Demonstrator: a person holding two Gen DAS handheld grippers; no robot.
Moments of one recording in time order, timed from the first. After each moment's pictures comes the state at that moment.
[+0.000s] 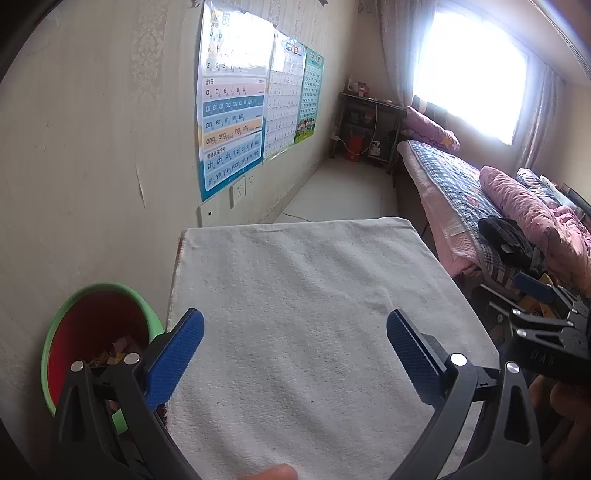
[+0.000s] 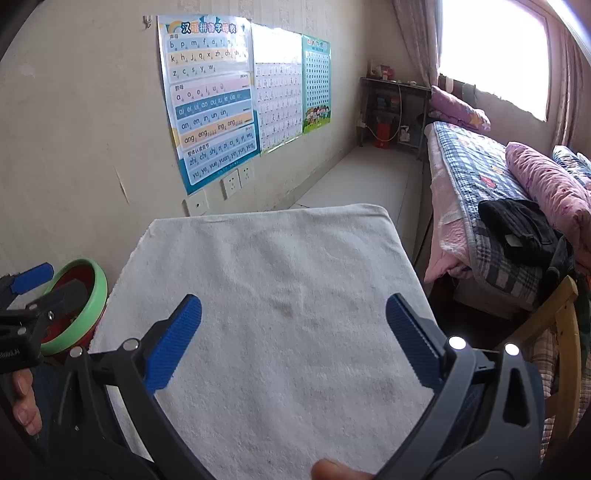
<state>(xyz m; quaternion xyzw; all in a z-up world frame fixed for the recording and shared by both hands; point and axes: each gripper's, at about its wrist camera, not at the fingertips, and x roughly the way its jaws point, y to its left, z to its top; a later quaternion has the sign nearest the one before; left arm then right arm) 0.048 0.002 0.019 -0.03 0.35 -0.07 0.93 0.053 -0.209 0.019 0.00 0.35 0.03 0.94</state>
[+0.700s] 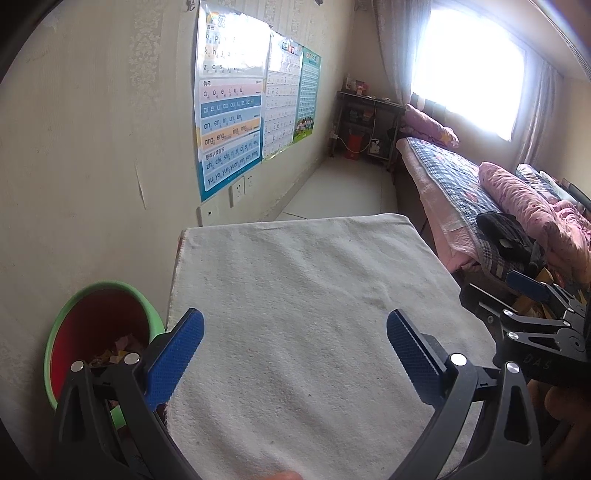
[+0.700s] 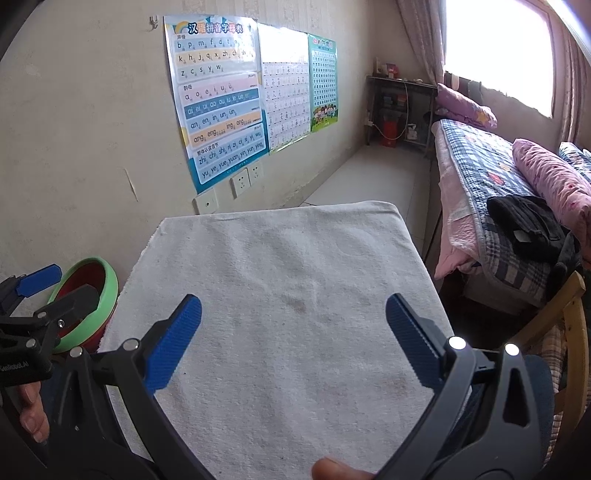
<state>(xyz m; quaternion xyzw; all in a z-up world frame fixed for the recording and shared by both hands) 0.044 0.000 0.022 -0.02 0.35 -0.07 0.93 0.048 -0.203 0.017 0.01 0.35 0.05 0.94</state>
